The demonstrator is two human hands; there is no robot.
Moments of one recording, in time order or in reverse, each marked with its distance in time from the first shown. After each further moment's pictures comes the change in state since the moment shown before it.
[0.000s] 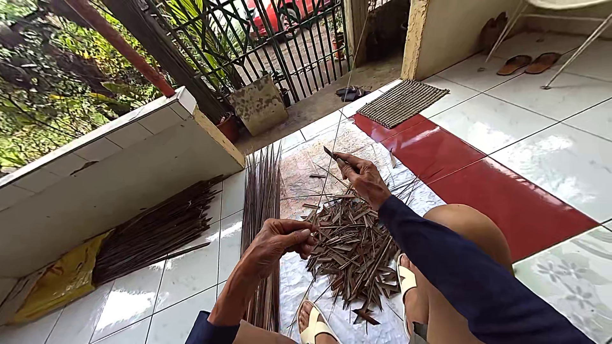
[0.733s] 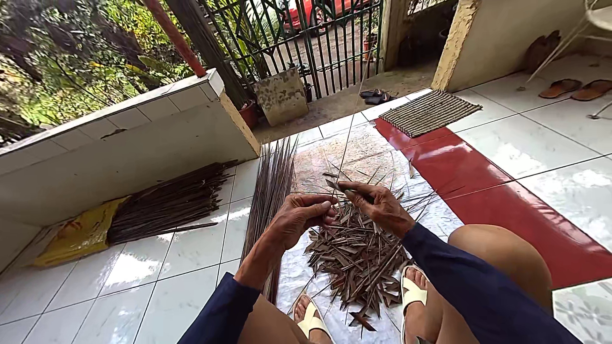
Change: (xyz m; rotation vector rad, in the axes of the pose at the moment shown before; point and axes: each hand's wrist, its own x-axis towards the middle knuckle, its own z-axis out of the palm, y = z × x) left_hand 0.023 0.015 0.003 -0.183 0.088 0.077; right_hand -0.045 -0.023 0.014 -0.029 -0.345 -0.097
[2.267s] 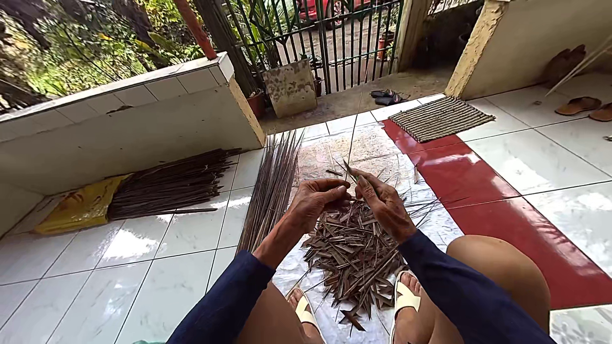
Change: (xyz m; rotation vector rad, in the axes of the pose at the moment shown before) left_hand 0.027 -0.005 0.020 -0.034 0.124 0.076; right_hand 0.006 -0.003 0.011 -0.011 0.164 0.034
